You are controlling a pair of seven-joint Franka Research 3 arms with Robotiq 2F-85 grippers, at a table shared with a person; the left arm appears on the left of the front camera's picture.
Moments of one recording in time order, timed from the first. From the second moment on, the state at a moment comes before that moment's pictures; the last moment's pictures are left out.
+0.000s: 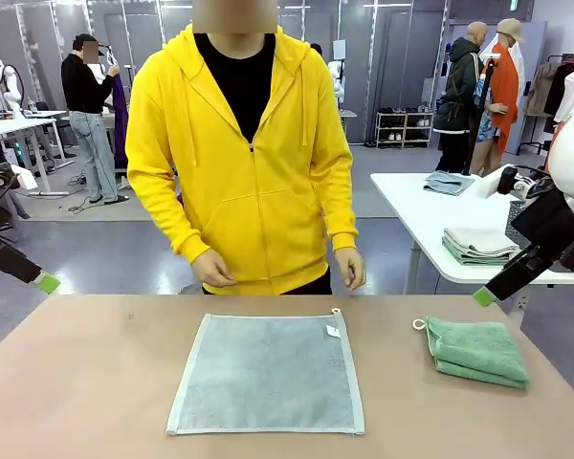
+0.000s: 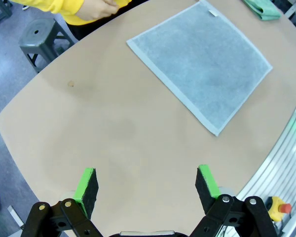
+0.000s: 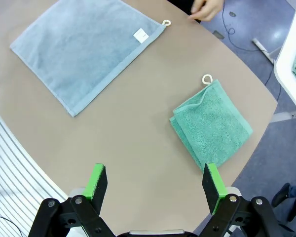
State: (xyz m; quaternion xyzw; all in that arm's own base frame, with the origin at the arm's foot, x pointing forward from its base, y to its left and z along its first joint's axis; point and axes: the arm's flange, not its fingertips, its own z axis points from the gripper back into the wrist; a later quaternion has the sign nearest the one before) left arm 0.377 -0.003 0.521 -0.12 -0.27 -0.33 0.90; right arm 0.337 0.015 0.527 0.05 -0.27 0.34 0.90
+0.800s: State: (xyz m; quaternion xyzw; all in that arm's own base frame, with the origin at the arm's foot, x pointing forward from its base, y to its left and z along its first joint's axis) left arm 0.377 -0.003 0.521 -0.12 -0.27 -0.33 0.90; right arm 0.336 0.017 0.528 0.05 -0.27 0.35 0.90
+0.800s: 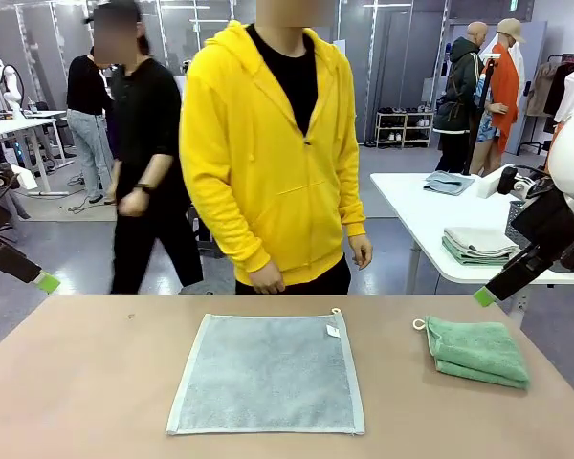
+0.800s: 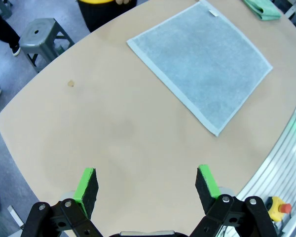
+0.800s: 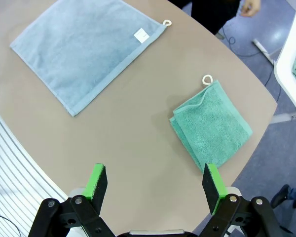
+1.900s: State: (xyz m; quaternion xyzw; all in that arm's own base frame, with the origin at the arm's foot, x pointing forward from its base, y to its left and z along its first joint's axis) left arm 0.330 -0.168 0.495 0.10 -0.18 -0.67 0.72; right arm 0.329 0.201 0.501 -0.09 -0.14 0.64 0.75
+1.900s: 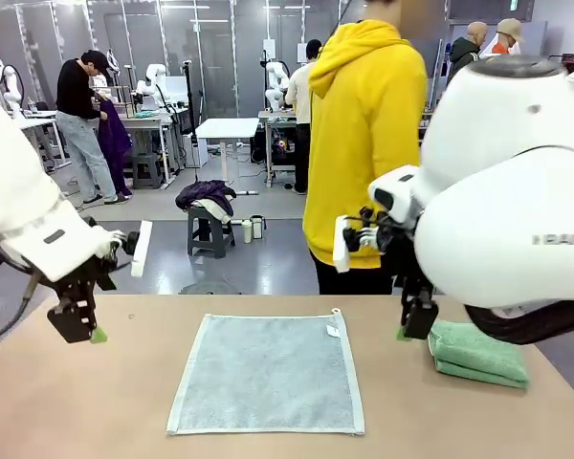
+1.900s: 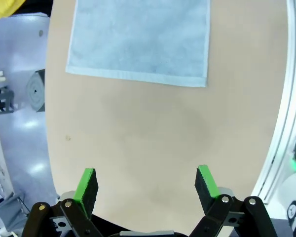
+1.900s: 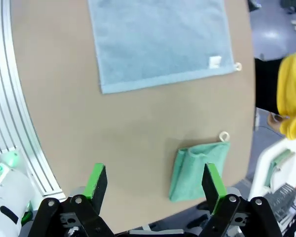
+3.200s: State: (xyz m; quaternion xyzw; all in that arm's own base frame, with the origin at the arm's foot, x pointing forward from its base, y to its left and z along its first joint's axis) left arm 0.334 -0.212 0.435 0.04 -0.13 -0.69 0.71; right arm 0.350 0.224 0.420 -0.05 -0.05 0.67 0.74
